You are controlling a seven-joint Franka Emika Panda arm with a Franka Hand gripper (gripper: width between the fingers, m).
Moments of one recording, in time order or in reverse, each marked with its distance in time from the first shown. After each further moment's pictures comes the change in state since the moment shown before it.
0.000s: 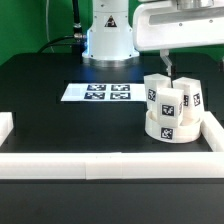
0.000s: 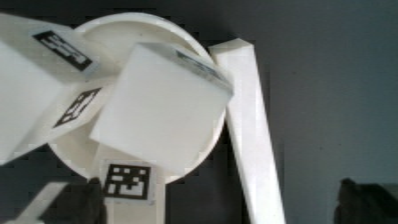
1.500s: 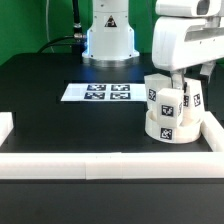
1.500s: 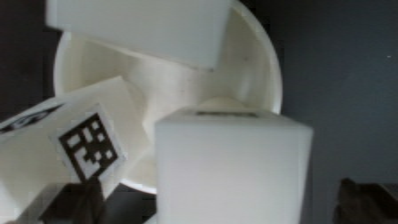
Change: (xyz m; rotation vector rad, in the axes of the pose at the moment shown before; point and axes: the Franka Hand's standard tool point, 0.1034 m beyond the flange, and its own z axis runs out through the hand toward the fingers) arm -0.013 0.007 0.030 -0.136 -0.070 -0.920
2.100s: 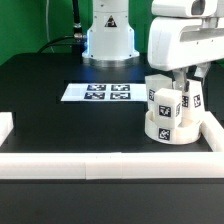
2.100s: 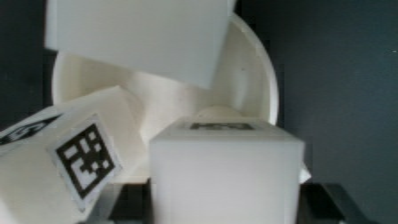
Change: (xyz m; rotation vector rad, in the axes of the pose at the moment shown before) arm 0.000 0.001 0.000 -0.003 0.003 0.039
